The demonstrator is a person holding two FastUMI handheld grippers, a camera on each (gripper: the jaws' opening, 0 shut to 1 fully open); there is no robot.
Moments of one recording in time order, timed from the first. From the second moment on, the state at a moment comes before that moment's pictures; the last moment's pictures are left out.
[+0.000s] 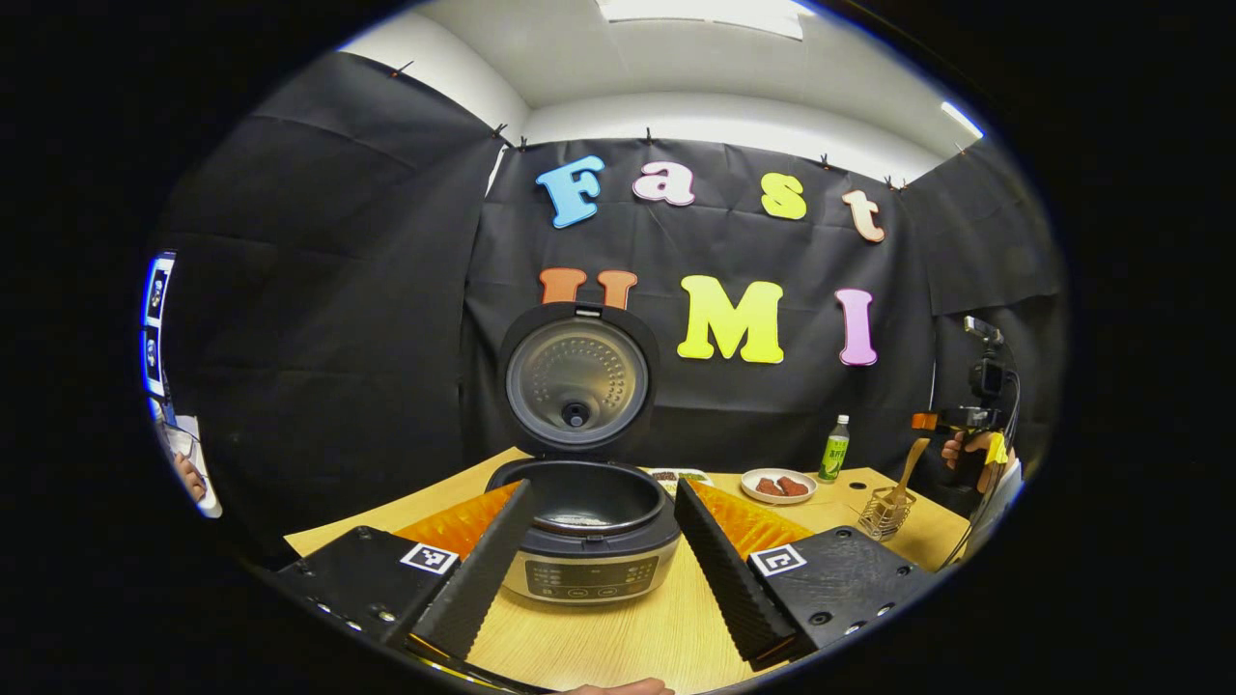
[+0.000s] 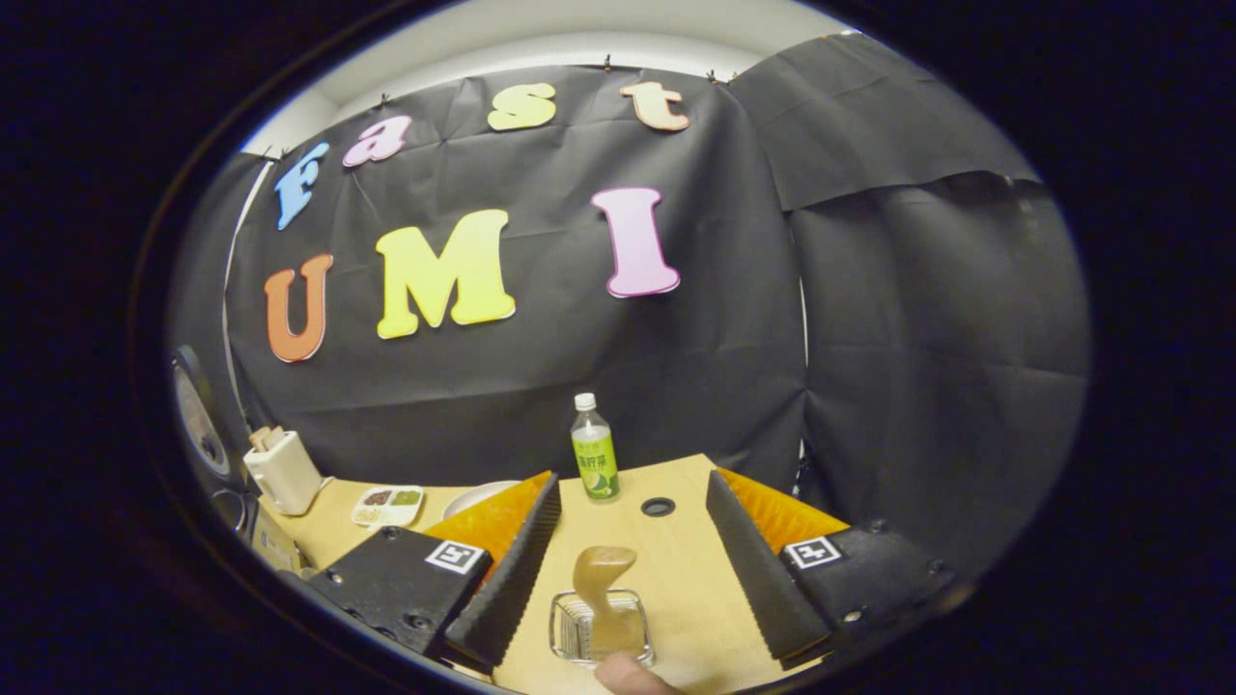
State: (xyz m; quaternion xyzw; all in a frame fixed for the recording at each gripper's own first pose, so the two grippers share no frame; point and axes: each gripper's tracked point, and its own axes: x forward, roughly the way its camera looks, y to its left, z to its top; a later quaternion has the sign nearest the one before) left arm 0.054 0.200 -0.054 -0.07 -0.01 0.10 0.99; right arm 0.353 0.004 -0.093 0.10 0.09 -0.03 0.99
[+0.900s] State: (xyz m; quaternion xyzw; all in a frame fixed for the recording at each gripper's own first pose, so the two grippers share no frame) left arm 0.148 0.213 0.082 -0.01 -0.04 0.06 1.00; right arm 0.224 0.017 -0.049 0.11 0.05 0.02 0.99
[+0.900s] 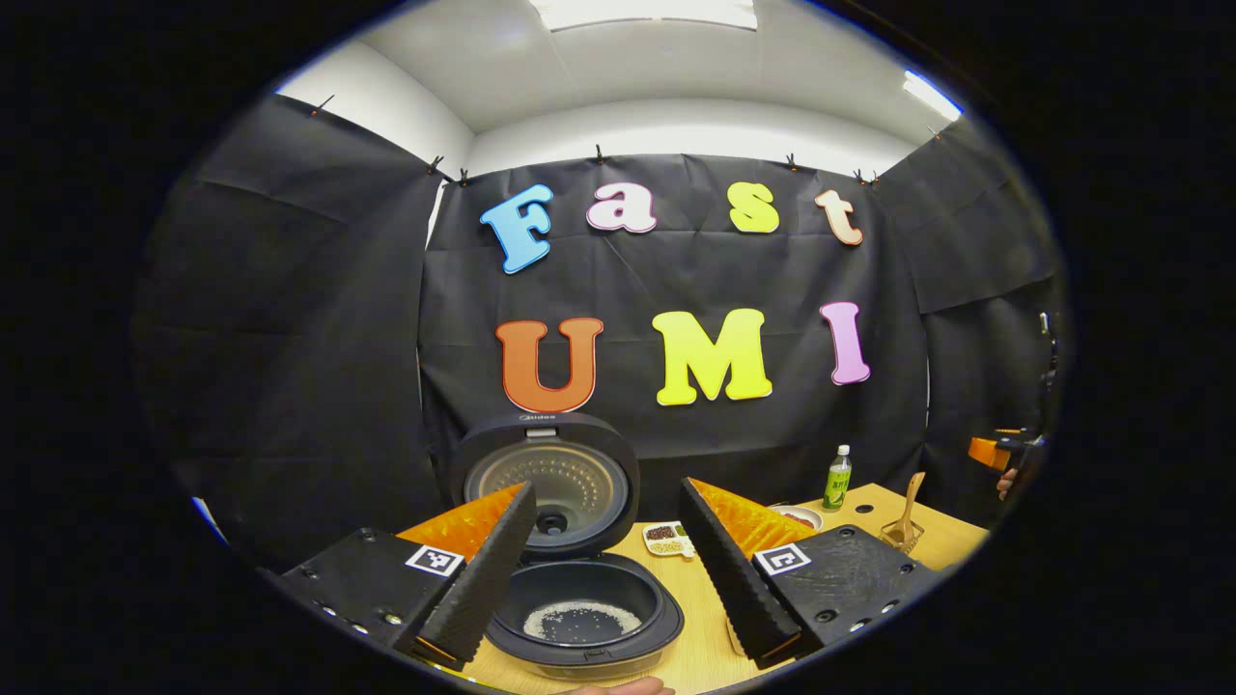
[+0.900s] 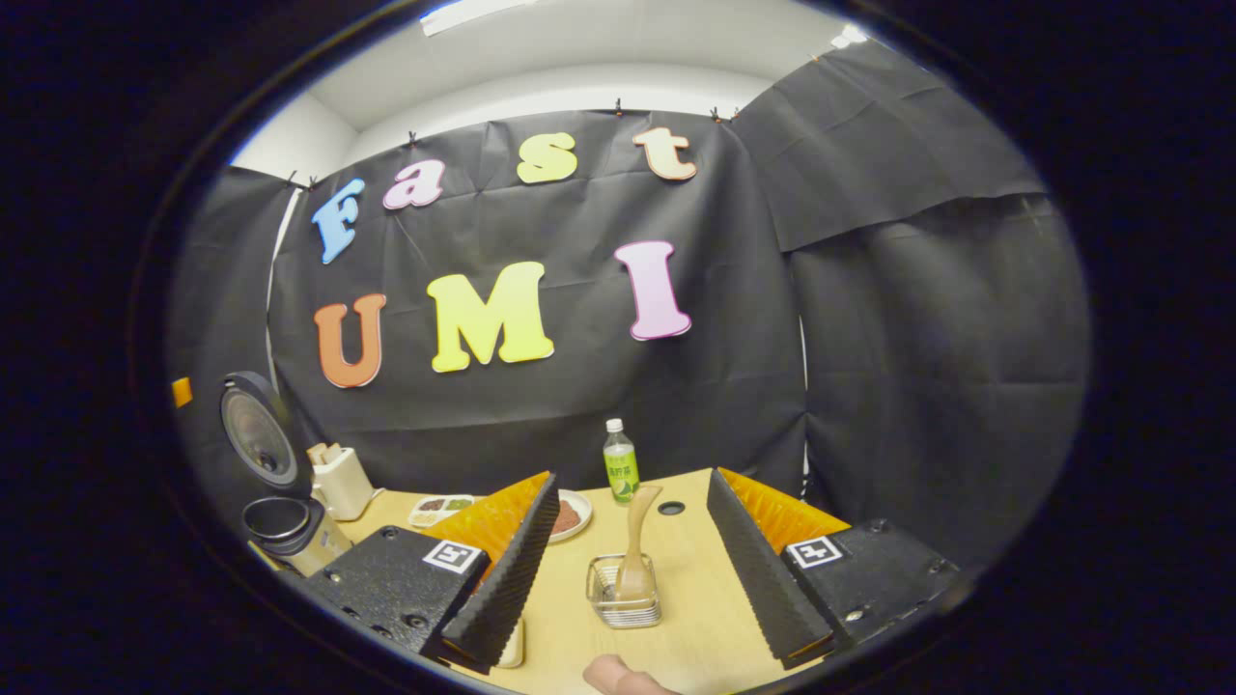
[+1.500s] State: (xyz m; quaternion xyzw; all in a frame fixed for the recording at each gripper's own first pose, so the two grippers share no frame) left arm 0.281 0.293 0.122 -0.05 -0.05 0.10 0.99; right arm 0.183 0.026 -0.030 0.08 0.00 0.04 1.00
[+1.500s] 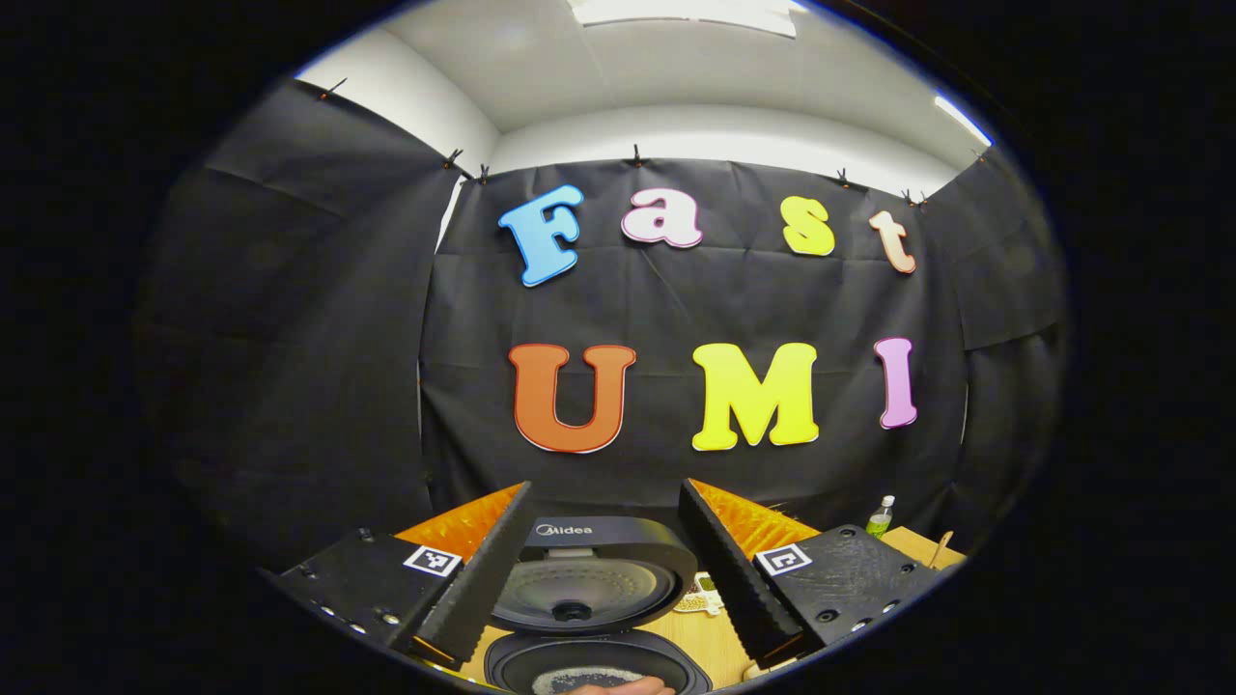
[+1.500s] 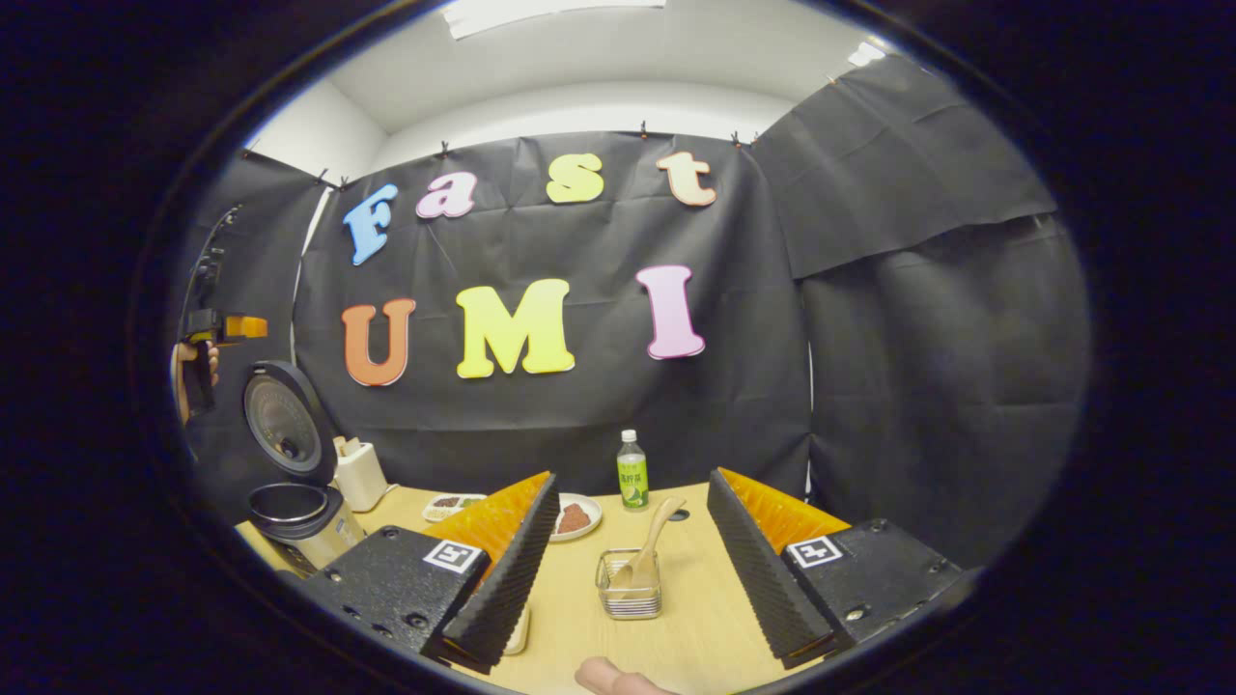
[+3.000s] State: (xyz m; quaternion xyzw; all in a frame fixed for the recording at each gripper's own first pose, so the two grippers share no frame) left arm 0.252 0.297 0.034 -0.07 0.06 0.12 0.99; right arm 0.070 0.055 -0.036 0.10 0.00 0.08 0.99
